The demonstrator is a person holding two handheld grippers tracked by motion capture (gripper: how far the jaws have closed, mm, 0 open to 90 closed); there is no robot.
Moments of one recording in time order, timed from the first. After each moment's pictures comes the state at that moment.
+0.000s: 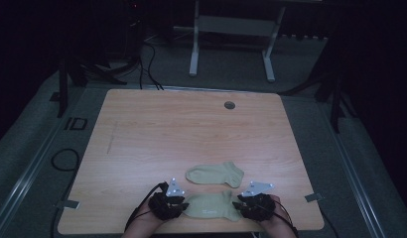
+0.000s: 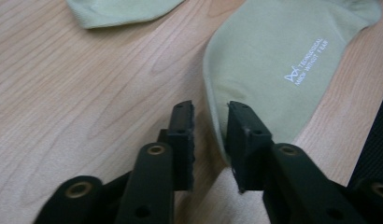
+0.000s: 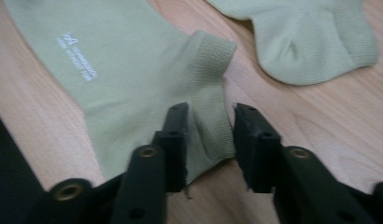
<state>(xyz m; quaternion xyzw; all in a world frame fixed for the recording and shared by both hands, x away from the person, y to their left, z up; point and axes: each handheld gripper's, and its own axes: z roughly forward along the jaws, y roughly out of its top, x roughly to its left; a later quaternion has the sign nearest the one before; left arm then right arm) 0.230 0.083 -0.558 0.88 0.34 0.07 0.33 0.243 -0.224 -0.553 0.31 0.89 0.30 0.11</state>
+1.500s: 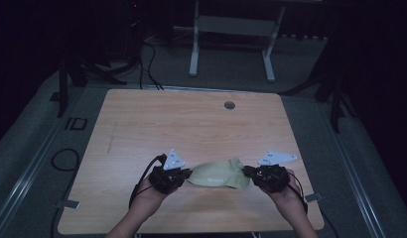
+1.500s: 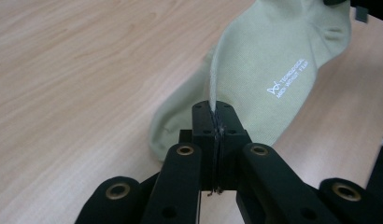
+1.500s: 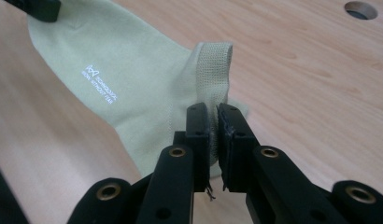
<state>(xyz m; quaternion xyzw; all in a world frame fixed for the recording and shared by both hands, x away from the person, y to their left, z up) 0.268 0.080 -0.475 0.84 0.35 0.13 0.40 0.283 -0.238 -0.463 0.34 0.85 0.38 0.15</state>
